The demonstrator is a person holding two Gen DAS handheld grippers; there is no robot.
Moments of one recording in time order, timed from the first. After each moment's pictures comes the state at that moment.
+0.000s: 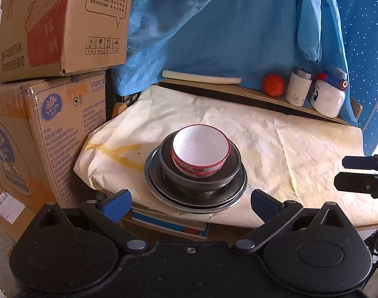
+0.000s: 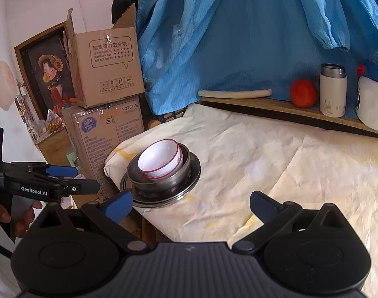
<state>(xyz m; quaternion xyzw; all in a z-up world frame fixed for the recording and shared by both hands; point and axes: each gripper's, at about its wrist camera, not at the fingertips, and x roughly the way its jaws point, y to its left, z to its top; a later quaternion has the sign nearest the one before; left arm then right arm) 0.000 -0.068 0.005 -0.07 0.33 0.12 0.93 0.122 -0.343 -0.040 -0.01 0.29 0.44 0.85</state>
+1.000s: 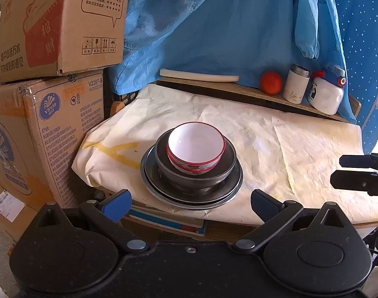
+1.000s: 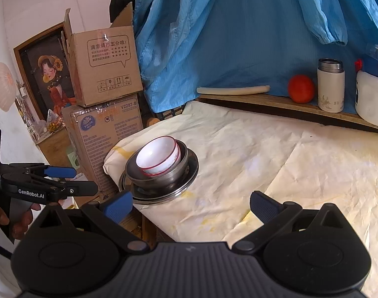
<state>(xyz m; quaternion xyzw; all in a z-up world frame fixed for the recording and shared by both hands) -0.001 -0.076 0.005 -0.07 0.33 0.12 0.93 0.123 -0.348 -0.042 -0.01 0.29 0.44 0.85</state>
